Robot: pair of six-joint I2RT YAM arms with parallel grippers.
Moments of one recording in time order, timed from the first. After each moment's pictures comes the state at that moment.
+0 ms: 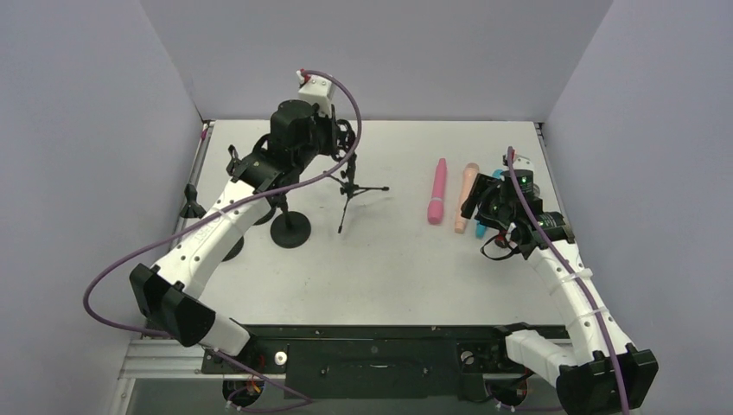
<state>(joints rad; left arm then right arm) -0.60 1.46 1.56 -0.37 -0.19 -0.18 0.19 1.04 1.00 -0.69 0.07 0.43</state>
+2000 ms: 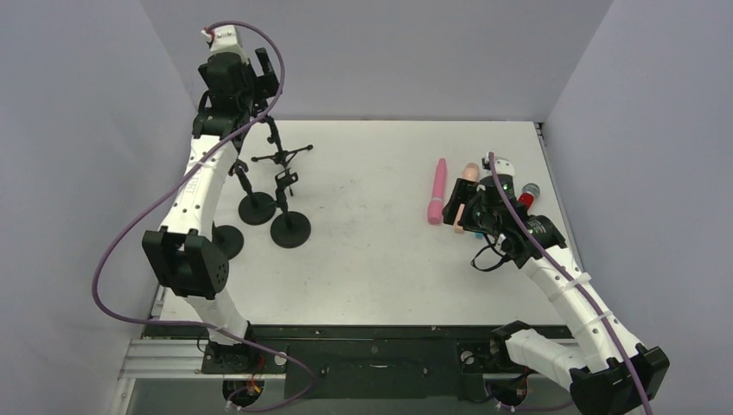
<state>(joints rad) -0.13 1.77 1.89 -0.31 -0.25 -0.27 0.39 1.01 1.01 -0.69 0.13 0.49</state>
